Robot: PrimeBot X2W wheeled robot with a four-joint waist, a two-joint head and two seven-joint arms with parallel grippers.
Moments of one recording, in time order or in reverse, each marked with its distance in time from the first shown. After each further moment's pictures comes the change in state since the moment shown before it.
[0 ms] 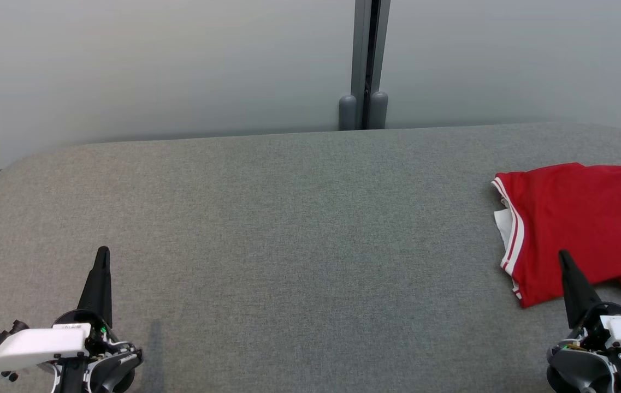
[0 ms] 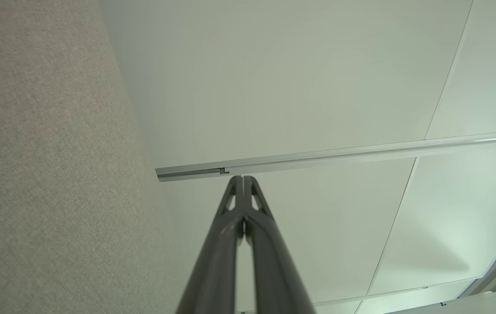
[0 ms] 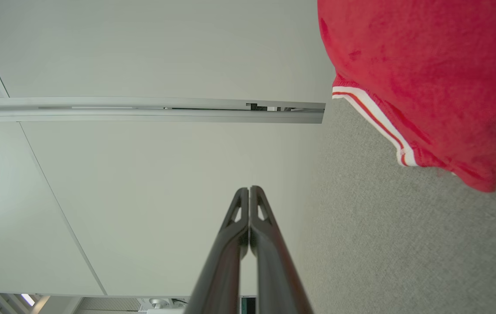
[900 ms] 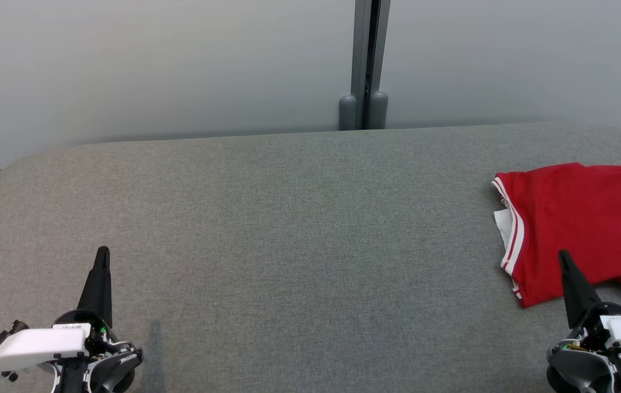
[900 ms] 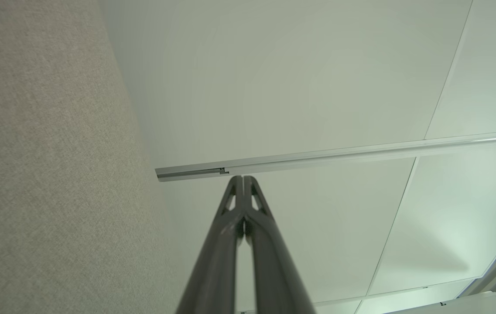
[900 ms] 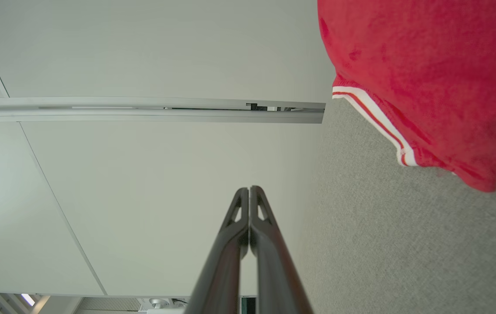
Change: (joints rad) left arm 0.000 0.000 0.000 0.000 0.000 -0.001 0.000; right arm 0.000 0.000 0.000 0.000 0.000 0.000 0.000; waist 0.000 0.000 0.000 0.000
